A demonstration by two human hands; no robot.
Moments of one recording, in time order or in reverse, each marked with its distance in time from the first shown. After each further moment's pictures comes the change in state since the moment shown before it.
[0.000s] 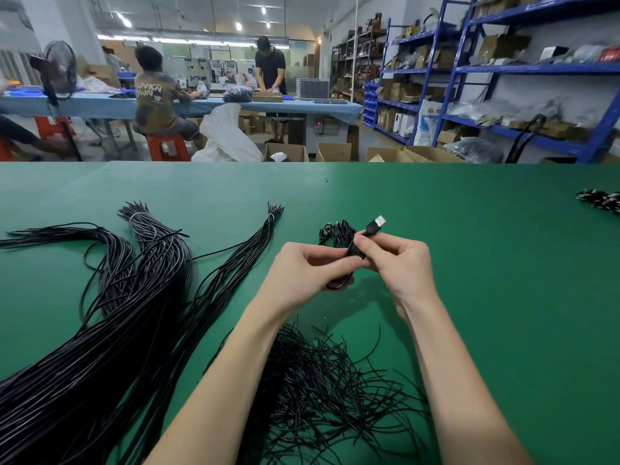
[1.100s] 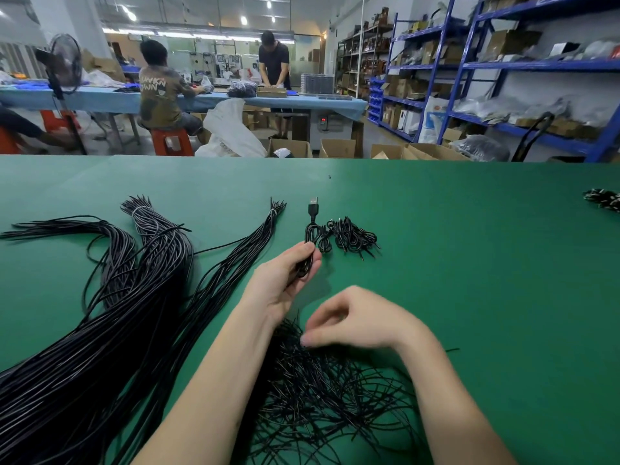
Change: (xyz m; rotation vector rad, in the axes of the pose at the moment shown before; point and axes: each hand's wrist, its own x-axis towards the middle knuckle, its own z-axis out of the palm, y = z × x) left_hand 0.006 -0.017 -0.014 -0.806 0.330 -0.351; right_hand -0.037 0.010 0.008 -0.841 -0.805 0.158
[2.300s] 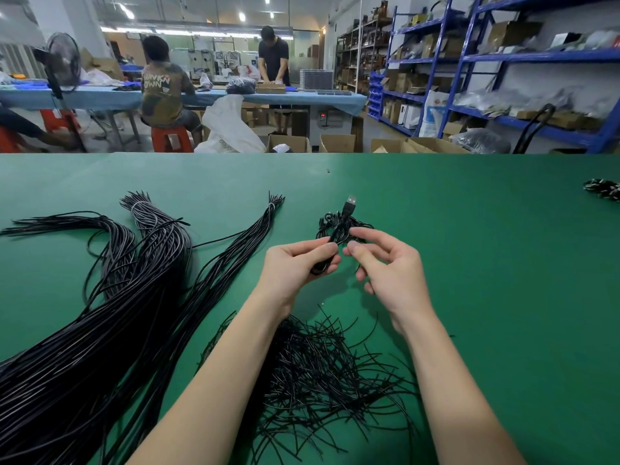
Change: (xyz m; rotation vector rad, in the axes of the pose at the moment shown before) left_hand -0.007 -0.016 0.009 0.360 -0.119 0.189; right_hand 0.001 0.013 -0.008 0.765 0.729 -0.155
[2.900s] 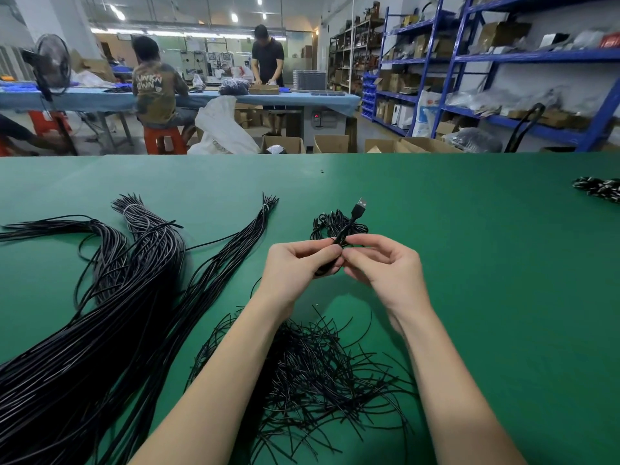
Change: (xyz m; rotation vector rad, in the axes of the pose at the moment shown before) left_hand 0.005 -0.008 0.006 0.099 -0.065 0.080; right_hand 0.002 0.003 -0.005 0.193 -0.008 0.052
